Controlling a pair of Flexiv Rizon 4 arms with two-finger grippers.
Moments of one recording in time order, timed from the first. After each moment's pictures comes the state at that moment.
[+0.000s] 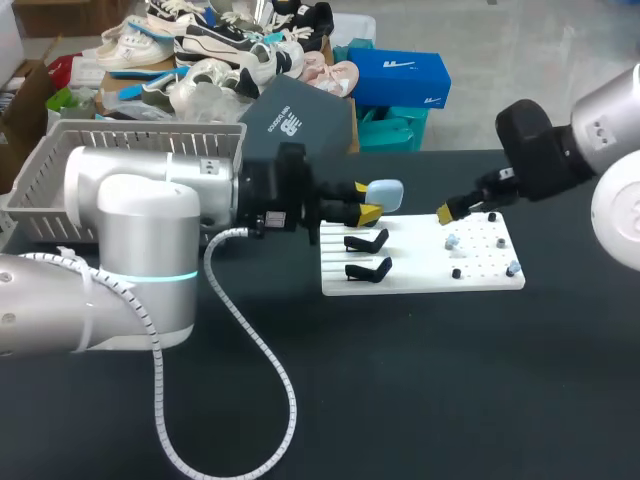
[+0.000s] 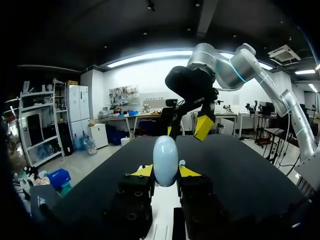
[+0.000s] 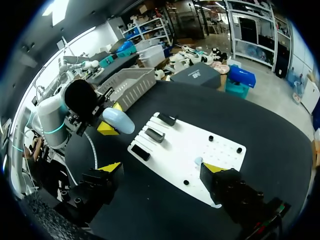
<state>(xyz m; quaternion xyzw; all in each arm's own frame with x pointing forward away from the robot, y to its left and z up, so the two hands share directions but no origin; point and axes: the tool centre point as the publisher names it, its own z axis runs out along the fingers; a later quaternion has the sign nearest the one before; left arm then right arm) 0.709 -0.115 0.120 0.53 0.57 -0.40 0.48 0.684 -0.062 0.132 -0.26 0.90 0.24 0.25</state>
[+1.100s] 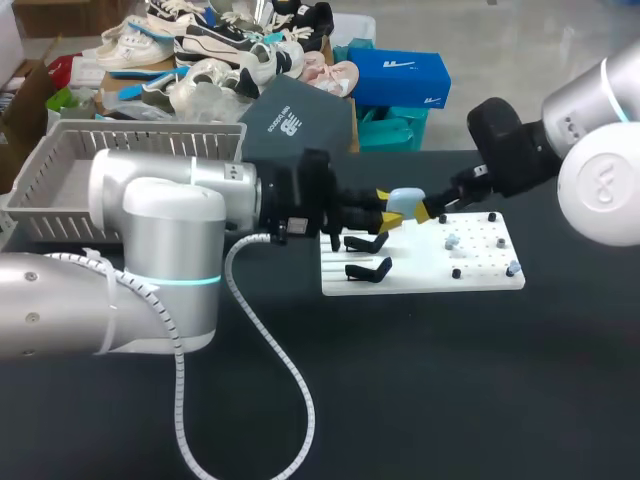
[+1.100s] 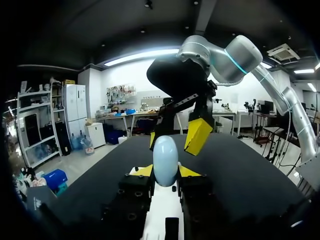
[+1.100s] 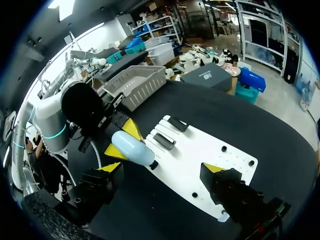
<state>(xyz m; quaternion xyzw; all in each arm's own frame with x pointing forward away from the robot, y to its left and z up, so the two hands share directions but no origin) 0.698 -0.143 0.113 0.54 0.57 -0.41 0.47 0.695 -0.032 0.127 -0.29 0.89 0.26 0.24</state>
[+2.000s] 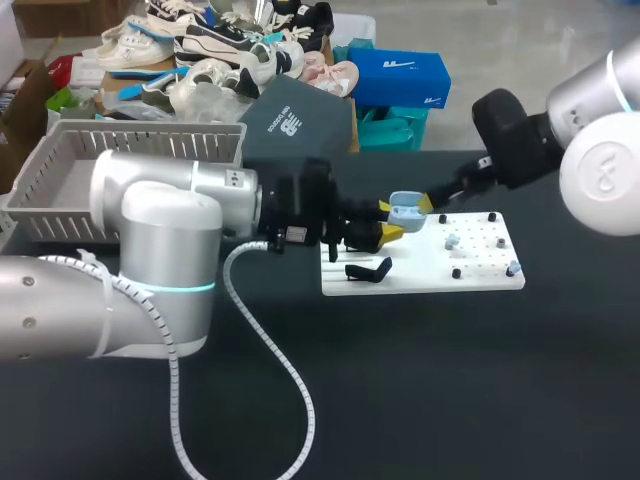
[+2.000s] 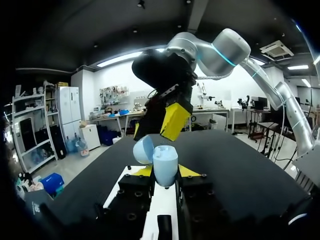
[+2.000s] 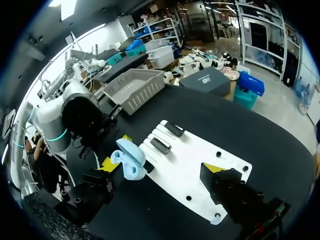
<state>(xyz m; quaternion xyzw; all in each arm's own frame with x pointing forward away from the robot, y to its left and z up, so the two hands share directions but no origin) 0.684 -0.143 0.105 0.56 0.55 -0.41 0.47 0.705 -0.039 0.138 -0.29 0.89 0.25 0.25</state>
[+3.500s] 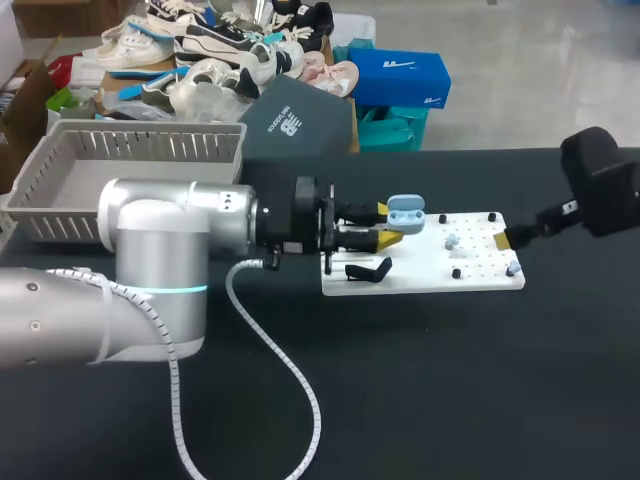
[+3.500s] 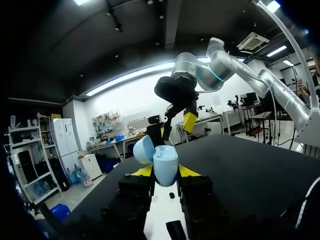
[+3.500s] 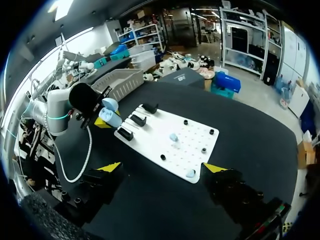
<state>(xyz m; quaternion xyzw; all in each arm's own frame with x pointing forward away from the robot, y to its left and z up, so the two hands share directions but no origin) 0.682 -0.145 0.102 0.59 0.44 -0.42 0.54 0.647 -0.133 0.126 -0.25 0.90 0.19 0.29</state>
